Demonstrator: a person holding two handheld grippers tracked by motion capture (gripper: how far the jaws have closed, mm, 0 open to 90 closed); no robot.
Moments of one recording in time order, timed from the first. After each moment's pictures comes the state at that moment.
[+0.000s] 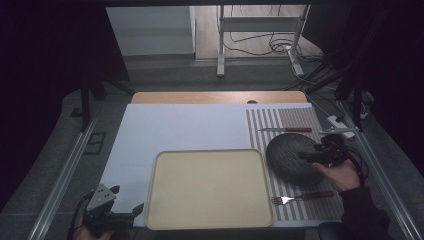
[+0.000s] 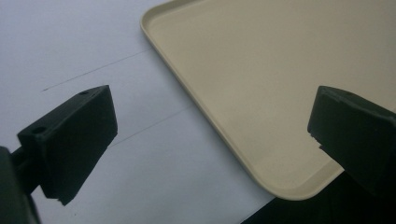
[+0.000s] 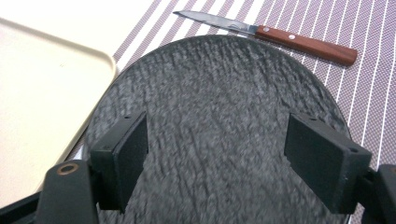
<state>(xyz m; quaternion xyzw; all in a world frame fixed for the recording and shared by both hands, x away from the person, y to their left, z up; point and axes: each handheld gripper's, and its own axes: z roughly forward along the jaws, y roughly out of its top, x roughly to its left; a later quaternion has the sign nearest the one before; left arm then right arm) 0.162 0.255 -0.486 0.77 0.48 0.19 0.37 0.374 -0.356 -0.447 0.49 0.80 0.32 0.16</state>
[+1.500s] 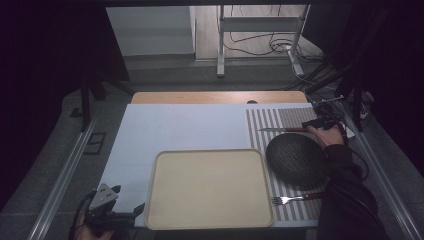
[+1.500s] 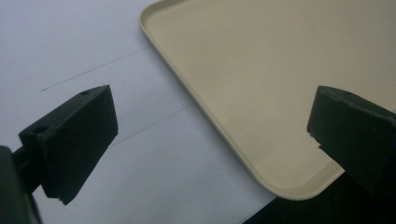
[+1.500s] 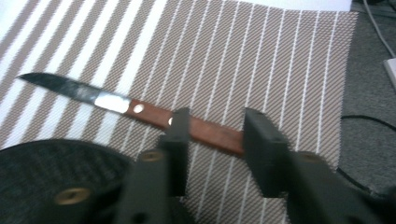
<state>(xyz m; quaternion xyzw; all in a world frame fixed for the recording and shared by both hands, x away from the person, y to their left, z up) 0.164 0.252 -0.486 0.78 0.47 0.19 0.36 0.519 -0.379 -0.474 0.55 0.78 0.26 0.16</state>
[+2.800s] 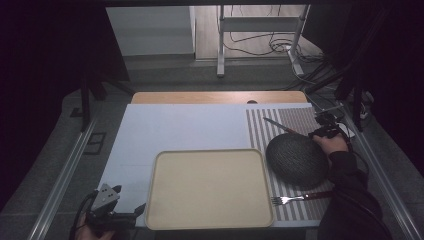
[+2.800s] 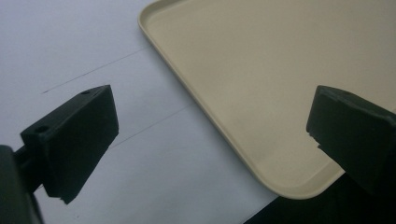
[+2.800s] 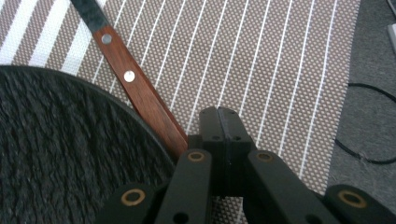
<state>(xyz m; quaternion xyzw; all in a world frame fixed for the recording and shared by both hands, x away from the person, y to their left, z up) 0.164 0.250 -0.486 0.79 0.47 0.20 0.35 0.500 -0.392 -0.493 0.56 0.79 0.20 0.14</state>
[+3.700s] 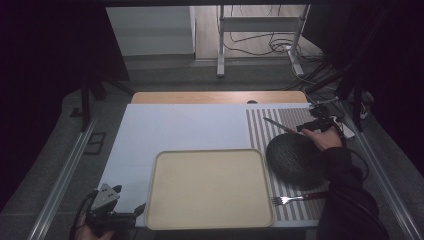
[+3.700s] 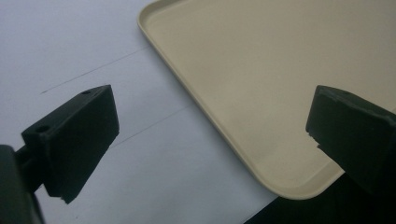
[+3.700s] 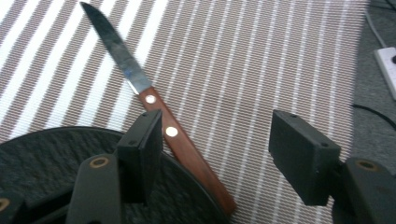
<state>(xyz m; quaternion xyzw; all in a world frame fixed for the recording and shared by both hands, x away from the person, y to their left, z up) 0.165 0.250 -0.486 0.79 0.47 0.20 0.35 0.508 -0.362 -0.472 0.56 0.78 0.23 0.16</state>
